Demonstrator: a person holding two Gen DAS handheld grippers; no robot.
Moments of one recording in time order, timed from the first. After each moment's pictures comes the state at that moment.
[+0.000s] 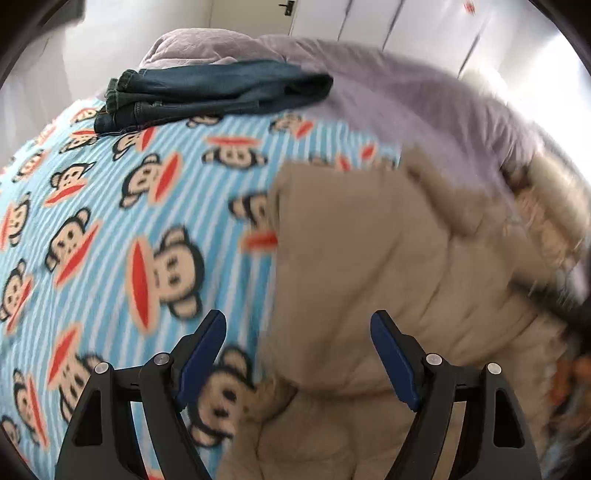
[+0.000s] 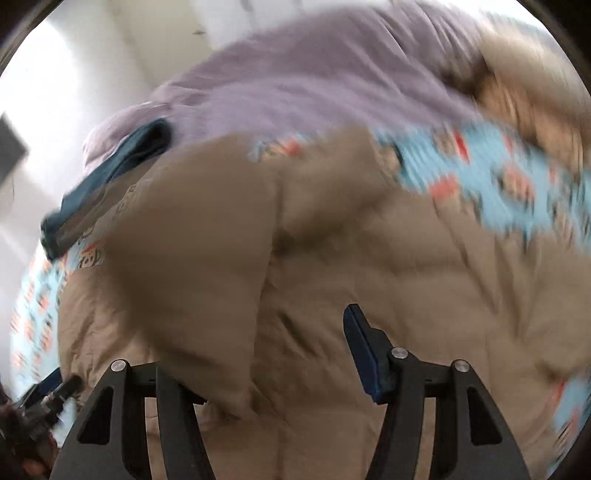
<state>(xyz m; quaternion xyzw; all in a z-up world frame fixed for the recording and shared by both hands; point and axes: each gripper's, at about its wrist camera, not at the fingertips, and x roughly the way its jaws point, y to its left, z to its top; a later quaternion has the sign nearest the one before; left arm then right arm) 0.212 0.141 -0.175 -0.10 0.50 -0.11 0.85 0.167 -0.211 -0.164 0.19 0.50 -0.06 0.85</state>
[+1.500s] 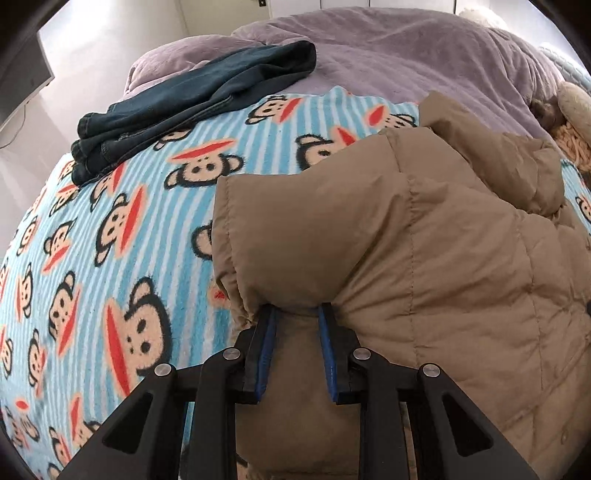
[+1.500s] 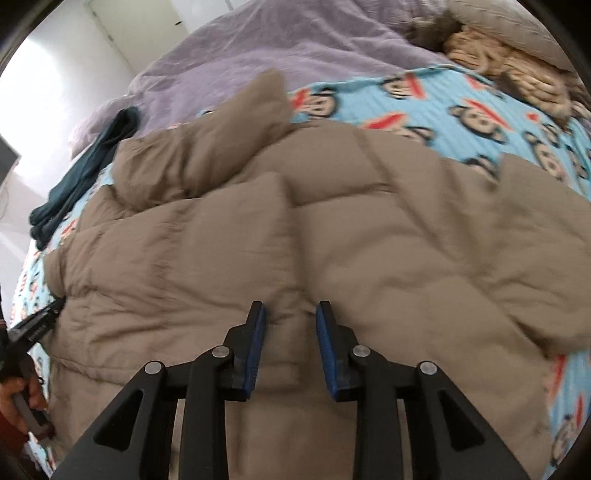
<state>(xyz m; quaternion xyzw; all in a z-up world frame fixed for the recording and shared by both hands) 0.255 0.067 -0.230 0.07 0.52 -0.05 0.85 0.131 -0.256 -0.200 0.18 0.52 -0.07 0.84</state>
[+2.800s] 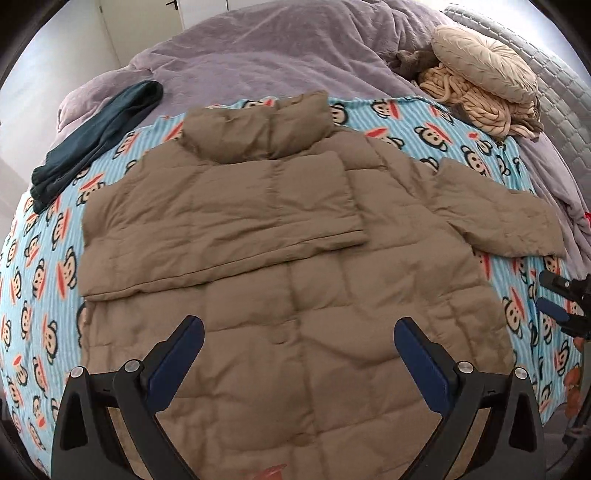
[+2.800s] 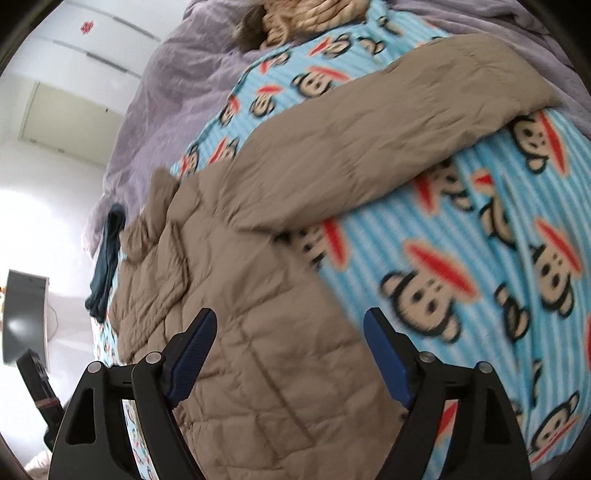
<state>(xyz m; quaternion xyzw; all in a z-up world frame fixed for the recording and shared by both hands) 0.074 -0.146 -0.121 0.09 0.55 -0.17 0.81 -0.067 -0.439 -0.145 0.42 0.48 -0.11 0.77</state>
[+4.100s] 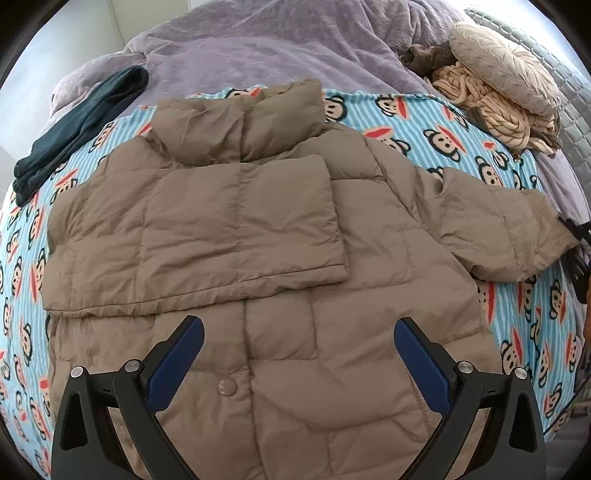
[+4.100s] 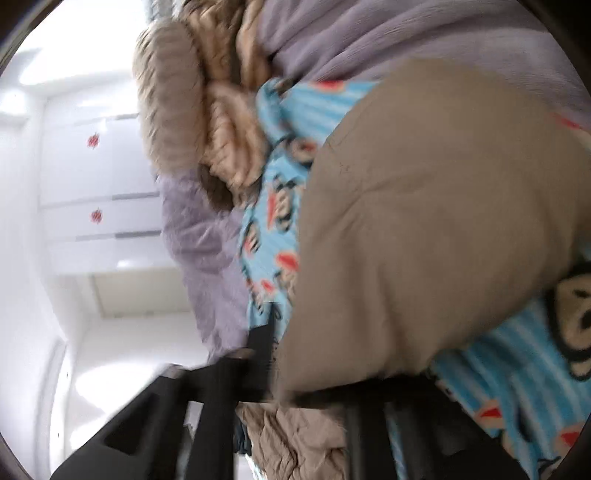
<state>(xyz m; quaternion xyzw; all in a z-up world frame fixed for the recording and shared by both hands) 0.114 -0.188 -0.149 0.06 0.57 -0.15 0.80 -0.019 -0.656 -0.204 0.68 0.24 -0.08 0.69</state>
